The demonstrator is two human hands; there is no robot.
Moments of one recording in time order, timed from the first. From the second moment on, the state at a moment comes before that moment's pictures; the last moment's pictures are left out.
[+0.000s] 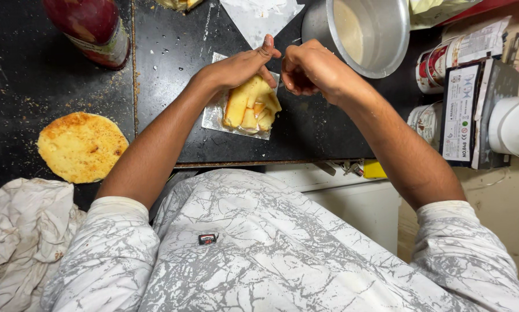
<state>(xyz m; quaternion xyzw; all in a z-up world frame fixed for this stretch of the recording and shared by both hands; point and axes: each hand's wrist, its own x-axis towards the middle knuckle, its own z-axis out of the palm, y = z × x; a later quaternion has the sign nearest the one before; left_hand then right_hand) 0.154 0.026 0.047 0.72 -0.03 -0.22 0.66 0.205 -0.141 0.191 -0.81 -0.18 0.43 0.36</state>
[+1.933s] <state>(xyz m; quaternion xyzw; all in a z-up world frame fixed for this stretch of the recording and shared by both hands) 0.140 0.001 0.014 0.87 -0.21 -0.13 0.43 0.136 -0.177 0.198 -0.75 -0.27 0.41 0.45</state>
